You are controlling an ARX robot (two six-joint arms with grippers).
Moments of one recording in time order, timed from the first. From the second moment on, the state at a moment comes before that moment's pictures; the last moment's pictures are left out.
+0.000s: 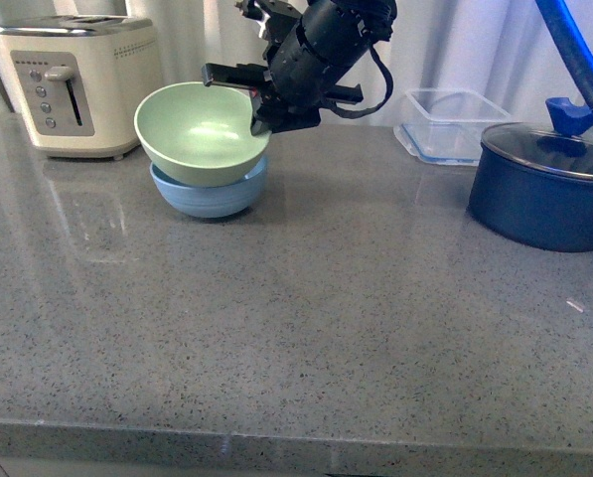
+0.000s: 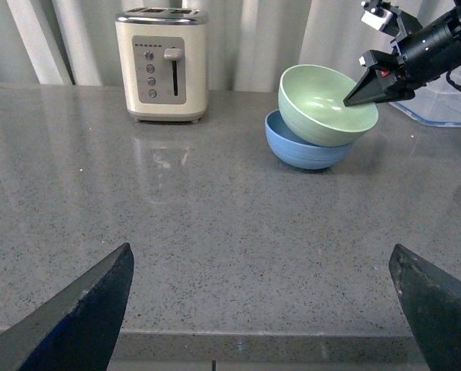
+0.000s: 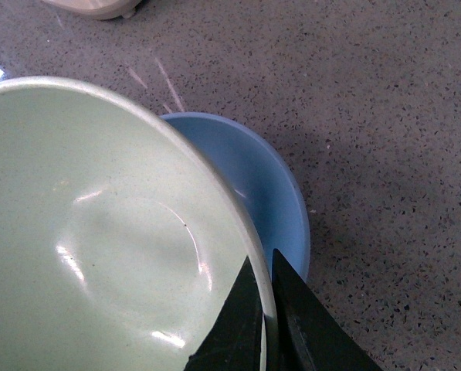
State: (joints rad) left arm 0.00 0.00 0.02 0.00 0.00 0.00; right arm 0.42 2.73 2.85 -0.82 -0.25 0.08
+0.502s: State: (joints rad) left arm 0.00 0.00 0.02 0.00 0.00 0.00; right arm 0.43 2.77 2.89 -0.80 -0.25 0.08
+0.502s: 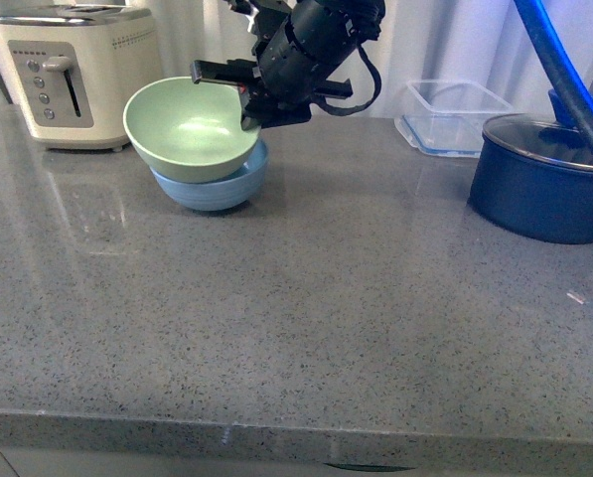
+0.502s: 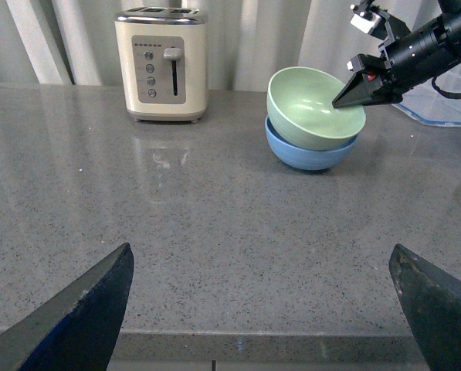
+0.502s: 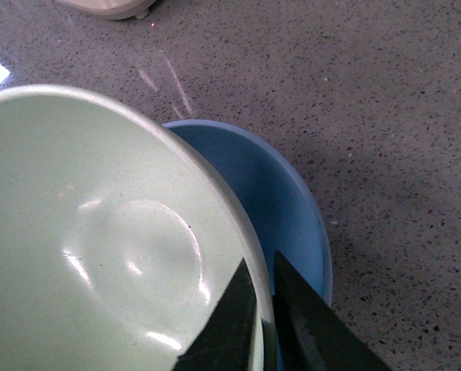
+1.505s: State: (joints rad) left arm 0.00 0.00 0.02 0.00 0.00 0.00; right arm 0.14 1.91 1.66 -0.30 -0.24 0.08
